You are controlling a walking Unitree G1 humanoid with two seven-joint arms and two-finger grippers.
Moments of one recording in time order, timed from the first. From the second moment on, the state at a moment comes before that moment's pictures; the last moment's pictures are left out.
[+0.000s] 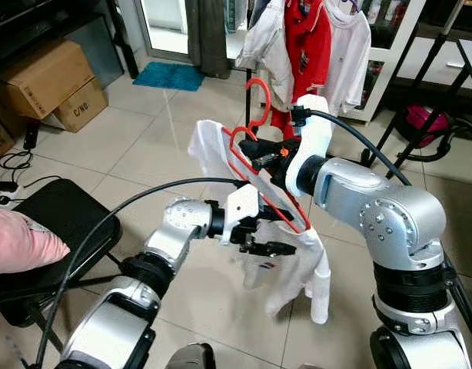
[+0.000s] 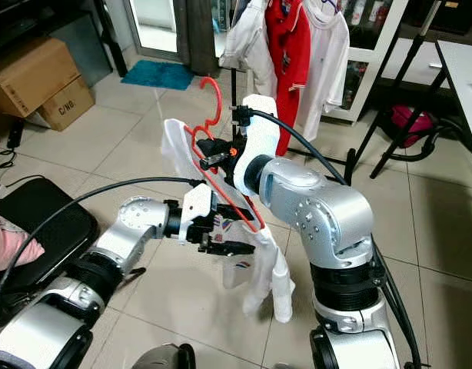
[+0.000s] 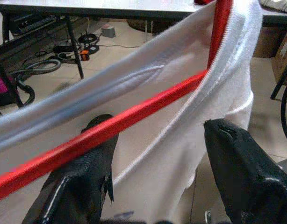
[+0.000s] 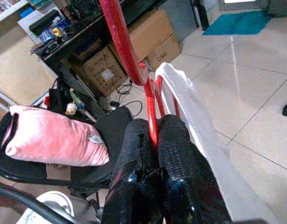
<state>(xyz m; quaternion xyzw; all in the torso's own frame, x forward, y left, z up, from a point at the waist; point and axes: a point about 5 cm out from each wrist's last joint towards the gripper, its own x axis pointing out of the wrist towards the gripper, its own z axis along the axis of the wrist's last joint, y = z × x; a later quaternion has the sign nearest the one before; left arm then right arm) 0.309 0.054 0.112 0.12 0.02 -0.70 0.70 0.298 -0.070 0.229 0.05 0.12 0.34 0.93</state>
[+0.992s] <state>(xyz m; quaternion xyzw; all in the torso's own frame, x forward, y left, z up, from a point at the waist) 0.292 0.048 0.107 0.11 -0.01 -0.72 0.68 0.296 -0.064 0.229 0.05 0.13 0.35 0.93</state>
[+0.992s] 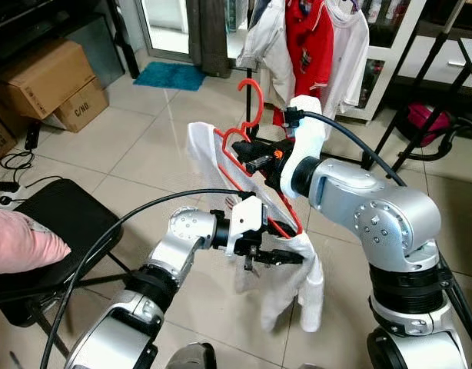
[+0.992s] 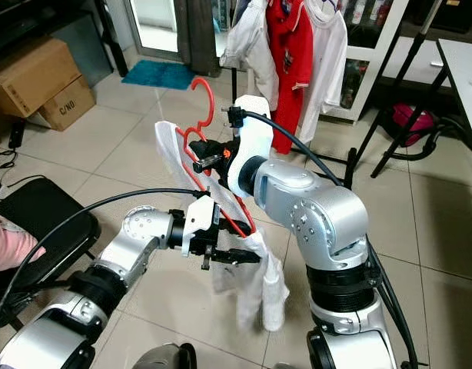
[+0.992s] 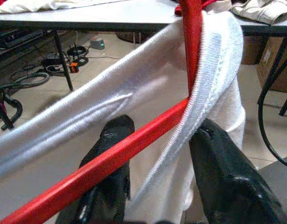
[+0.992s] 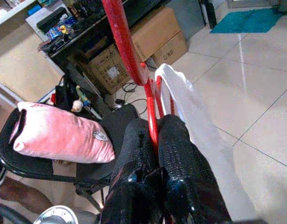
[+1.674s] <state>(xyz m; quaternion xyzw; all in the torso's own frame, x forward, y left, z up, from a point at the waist) 0.276 0.063 0.106 0.09 -0.02 -0.67 0.74 0.297 -0.065 0.227 0.04 0.13 0.35 0.93</state>
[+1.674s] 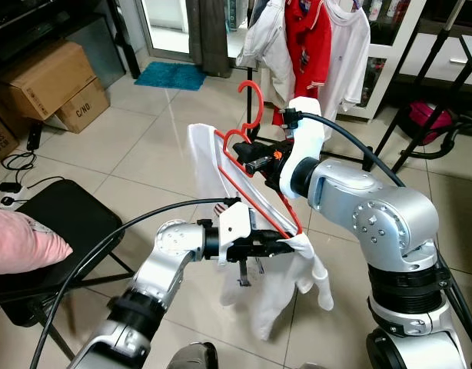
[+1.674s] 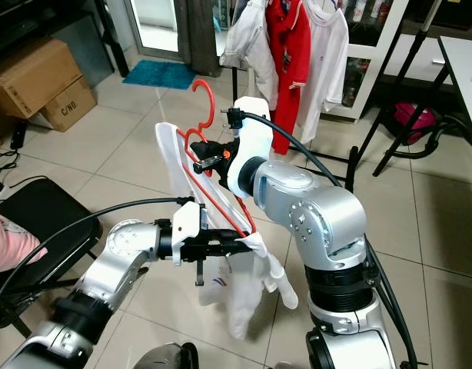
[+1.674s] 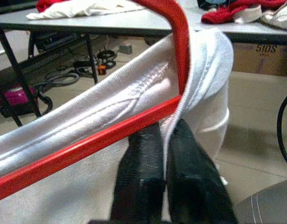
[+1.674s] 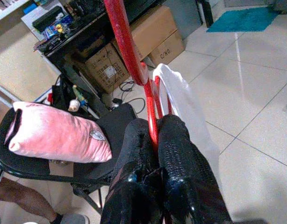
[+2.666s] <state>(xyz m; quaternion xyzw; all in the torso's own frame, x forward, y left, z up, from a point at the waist) 0.263 0.047 0.121 0.10 -0.02 -0.70 0.70 0.300 -0.070 0.192 -0.04 0.19 0.33 0.93</state>
